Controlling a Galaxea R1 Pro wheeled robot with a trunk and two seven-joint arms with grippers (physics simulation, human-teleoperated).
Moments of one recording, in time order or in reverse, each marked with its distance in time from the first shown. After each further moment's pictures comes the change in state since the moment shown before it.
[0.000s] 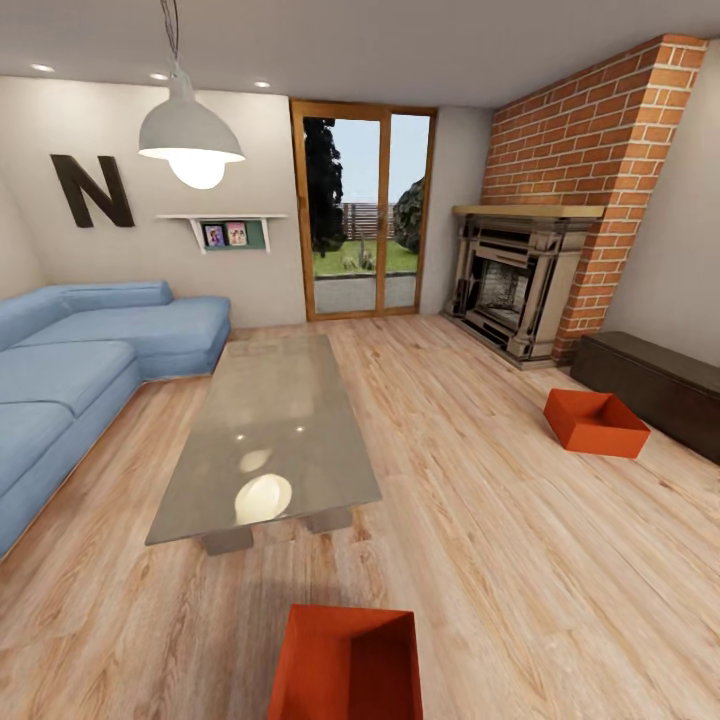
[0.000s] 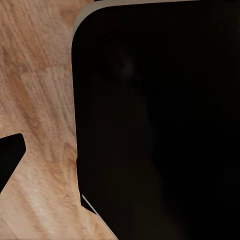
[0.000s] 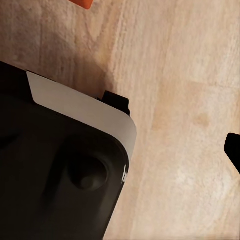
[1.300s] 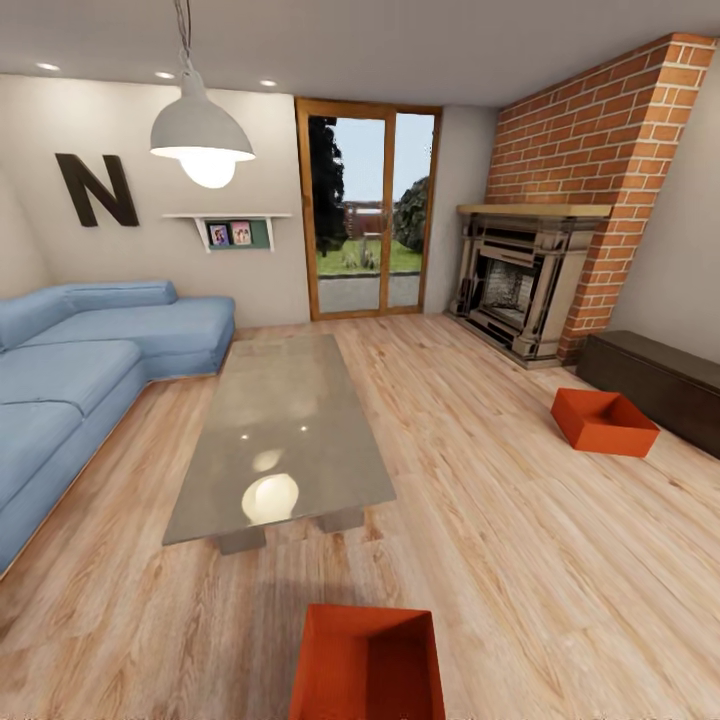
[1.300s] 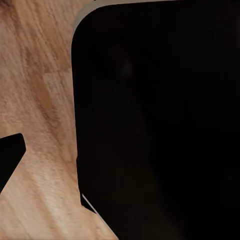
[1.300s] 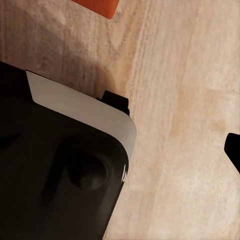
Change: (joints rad) left arm 0.000 0.000 0.000 0.000 0.000 0.000 0.000; right arm 0.000 0.000 0.000 0.000 0.001 -0.002 -0.002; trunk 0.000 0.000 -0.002
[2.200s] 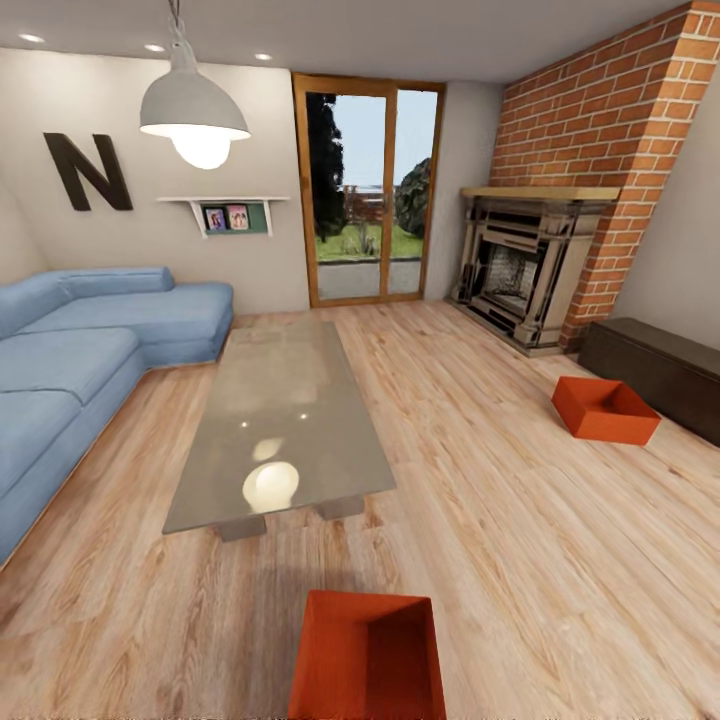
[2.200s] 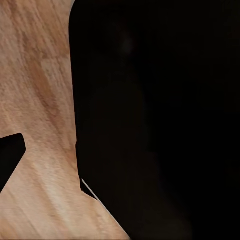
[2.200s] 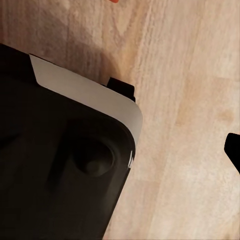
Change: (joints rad) left arm 0.000 0.000 0.000 0.000 0.000 0.000 0.000; right arm 0.000 -0.001 0.000 0.000 -0.001 0.000 0.003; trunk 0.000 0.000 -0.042
